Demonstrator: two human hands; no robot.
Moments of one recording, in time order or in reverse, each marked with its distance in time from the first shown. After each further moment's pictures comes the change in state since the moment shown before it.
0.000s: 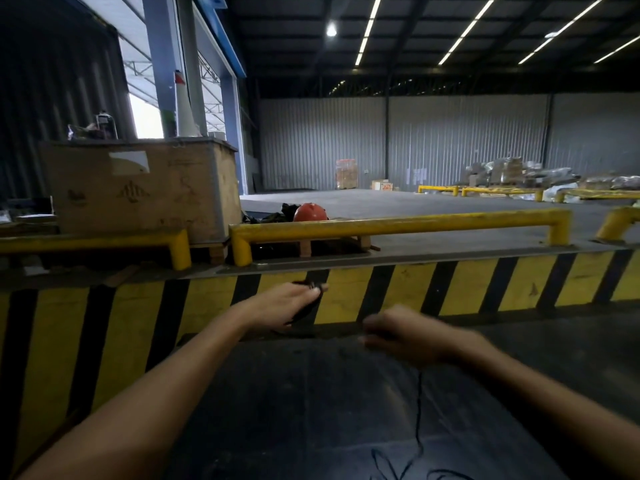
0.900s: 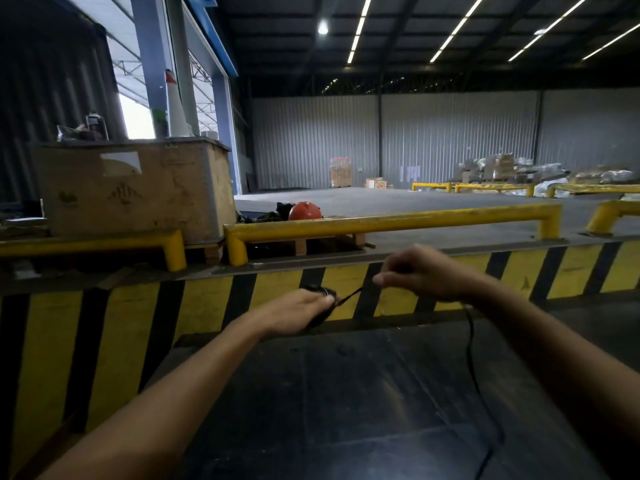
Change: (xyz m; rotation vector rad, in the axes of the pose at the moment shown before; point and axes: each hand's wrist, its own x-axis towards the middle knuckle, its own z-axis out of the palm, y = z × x) left_hand -0.003 0.016 0.021 -0.062 -0.059 -0.016; right_hand -0.012 0.000 -0.064 0.121 0.216 0.049
